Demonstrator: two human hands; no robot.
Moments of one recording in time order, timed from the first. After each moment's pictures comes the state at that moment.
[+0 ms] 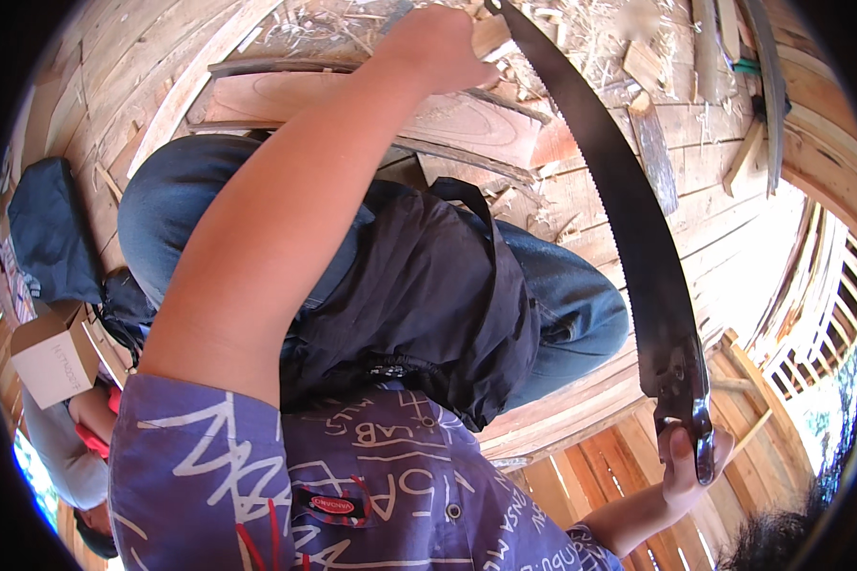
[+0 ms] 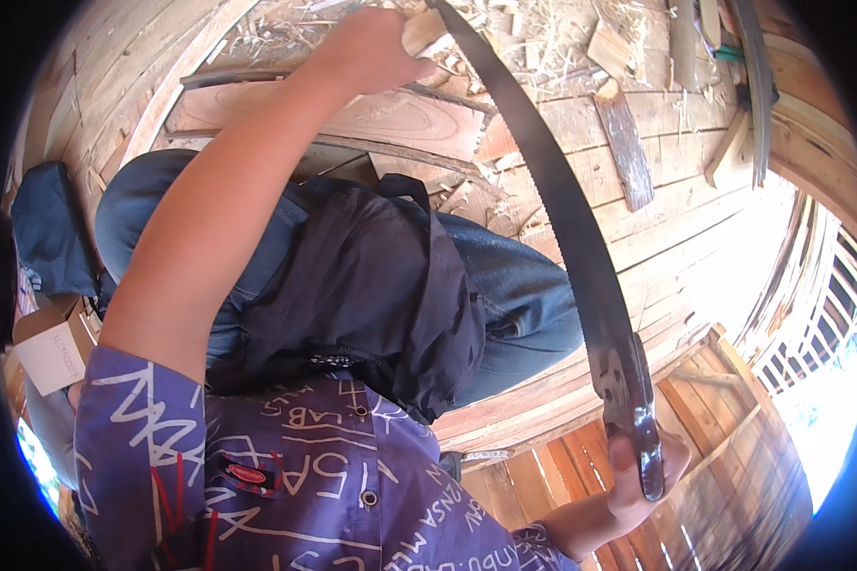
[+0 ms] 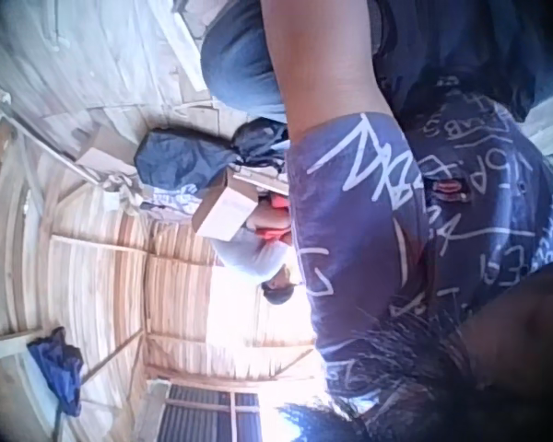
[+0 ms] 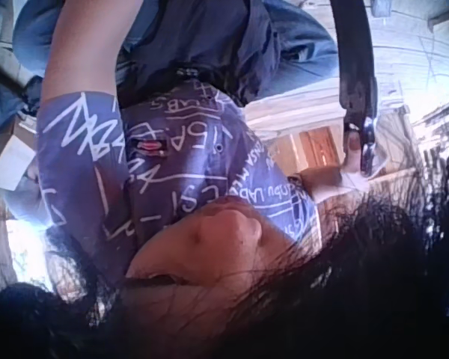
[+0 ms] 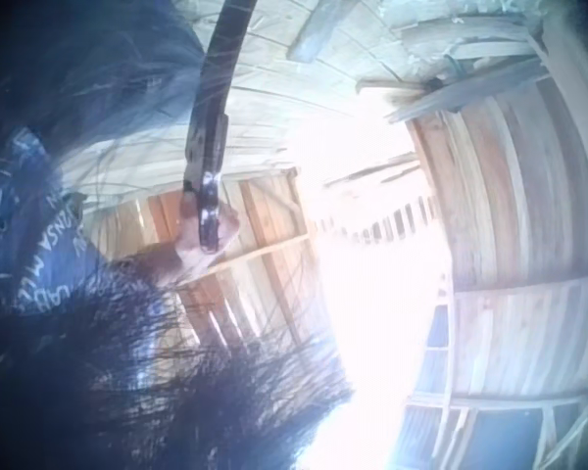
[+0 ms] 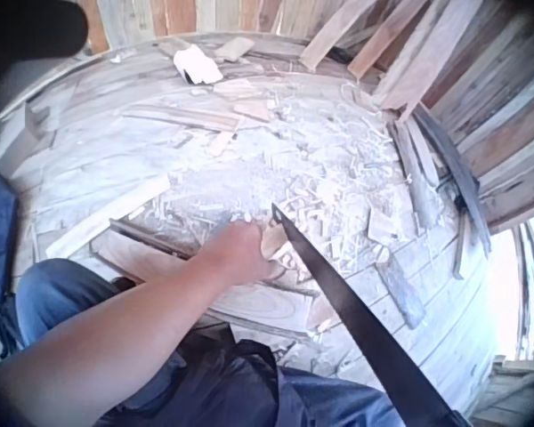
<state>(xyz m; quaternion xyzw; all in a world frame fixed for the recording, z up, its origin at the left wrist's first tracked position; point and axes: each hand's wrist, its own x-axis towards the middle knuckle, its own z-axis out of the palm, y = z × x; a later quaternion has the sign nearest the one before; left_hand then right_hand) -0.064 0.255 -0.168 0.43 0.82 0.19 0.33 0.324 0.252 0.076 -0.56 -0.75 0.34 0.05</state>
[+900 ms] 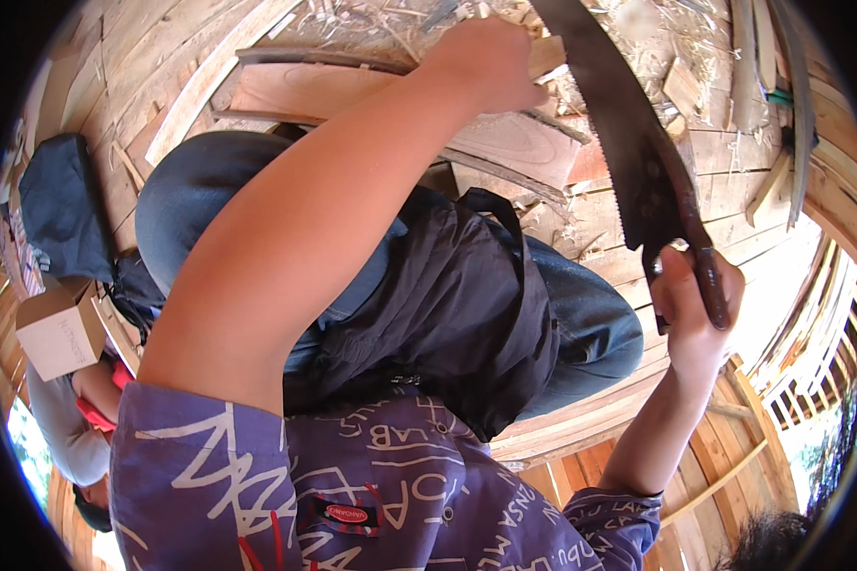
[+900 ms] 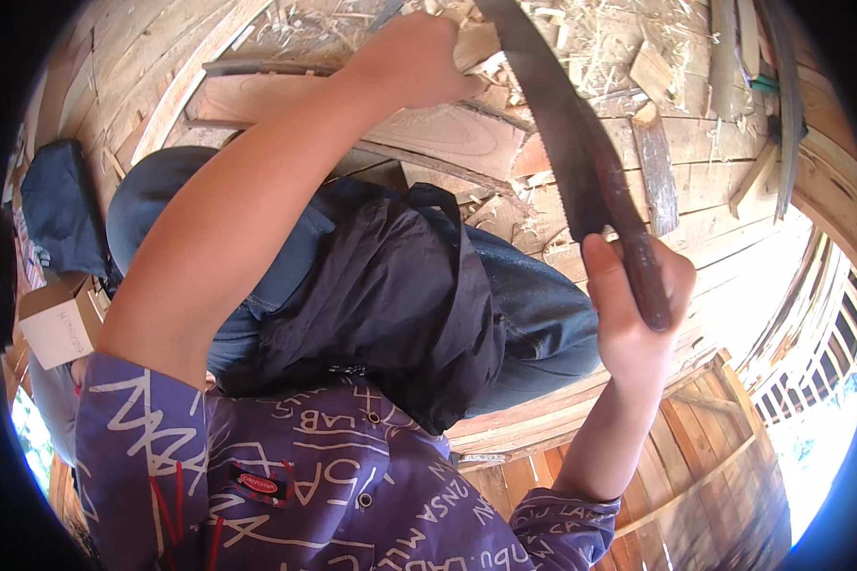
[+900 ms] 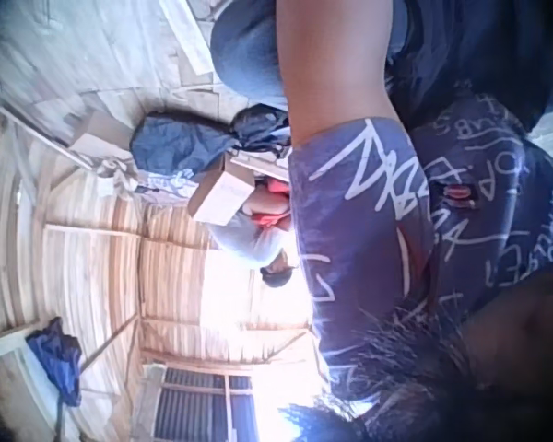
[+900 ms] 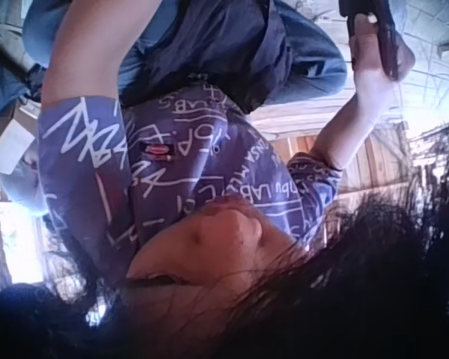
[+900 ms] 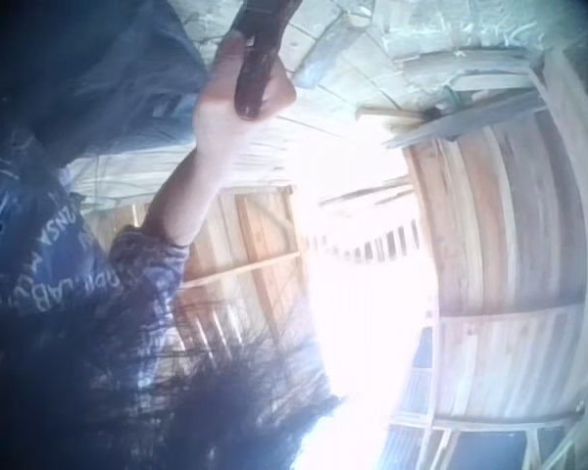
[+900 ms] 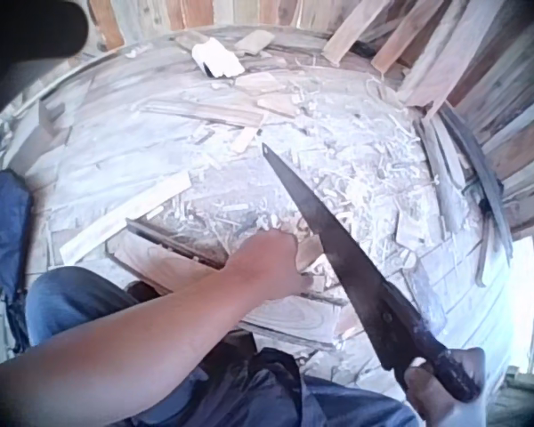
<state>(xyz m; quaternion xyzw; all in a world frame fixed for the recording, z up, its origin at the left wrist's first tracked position) -0.059 0.255 -0.195 0.47 0.81 0.17 0.30 0.168 0.309 -0.034 -0.48 -0.75 0.45 0.02</state>
